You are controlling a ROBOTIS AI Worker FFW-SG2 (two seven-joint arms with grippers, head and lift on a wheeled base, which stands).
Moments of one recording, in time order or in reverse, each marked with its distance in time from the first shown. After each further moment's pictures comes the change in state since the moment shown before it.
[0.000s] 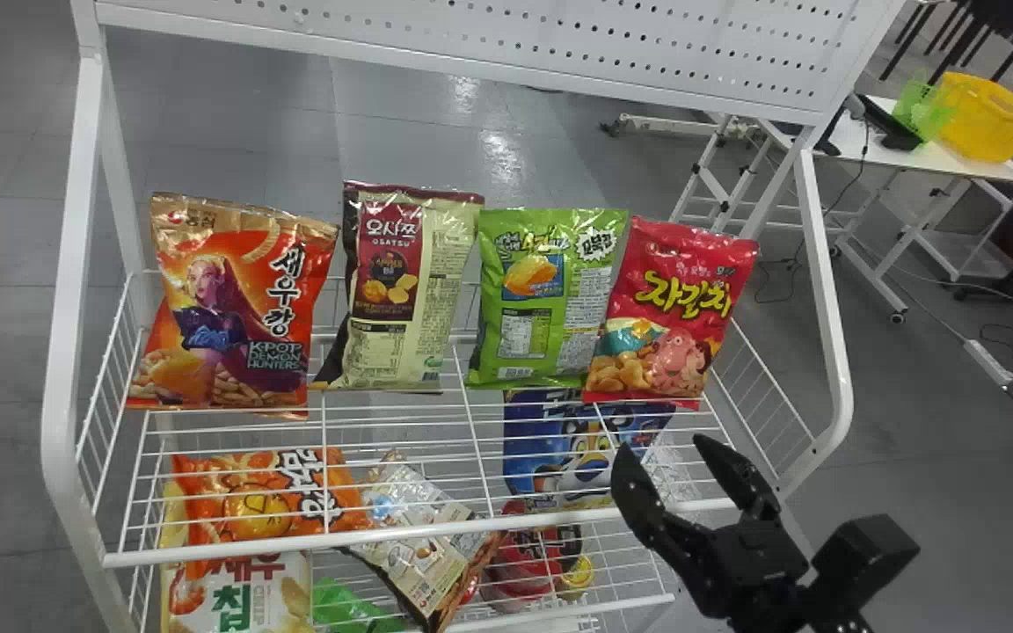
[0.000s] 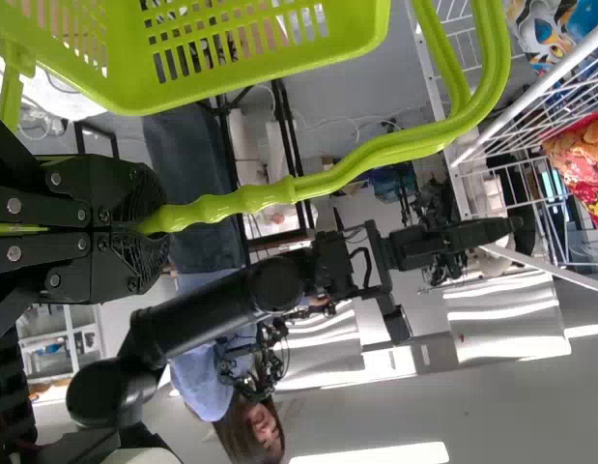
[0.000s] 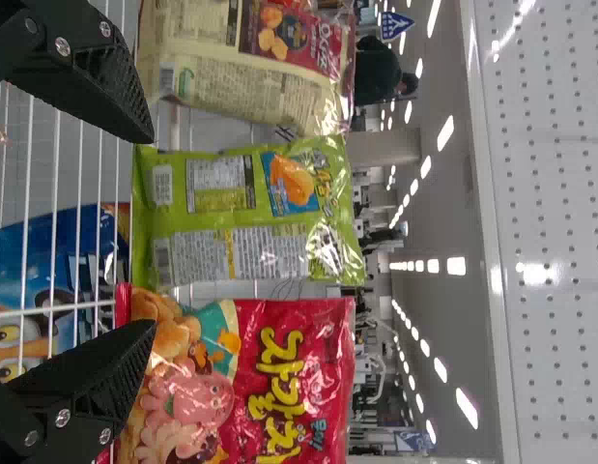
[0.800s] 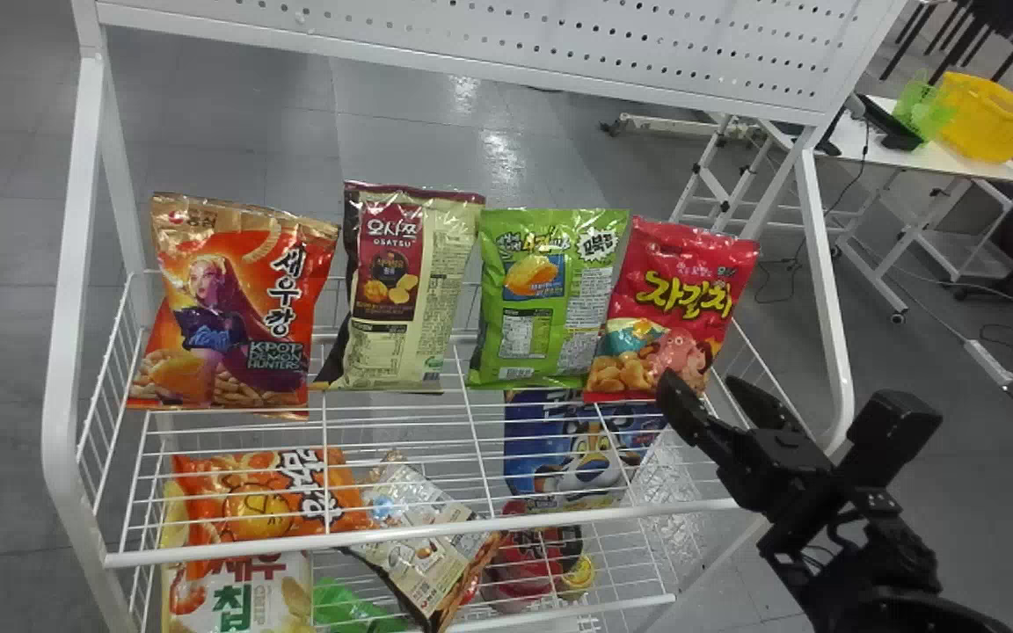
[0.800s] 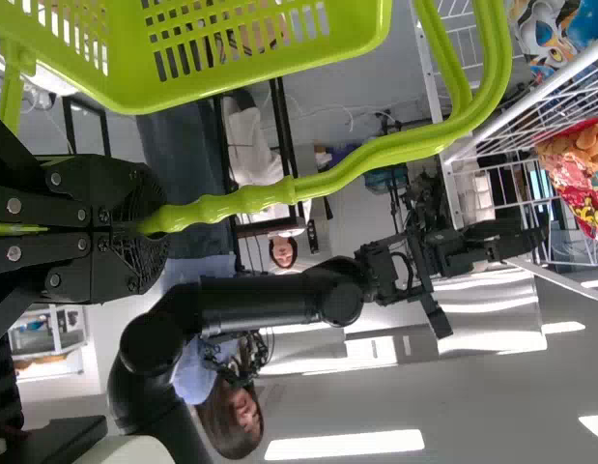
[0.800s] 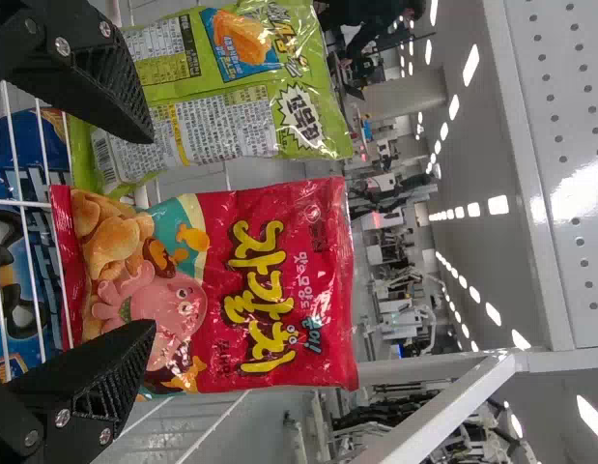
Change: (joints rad) left arm 0.016 -0.020 0.008 0.002 0.023 0.028 0.000; right arm -0.280 0.000 -0.163 0.004 -0.018 0.418 0.046
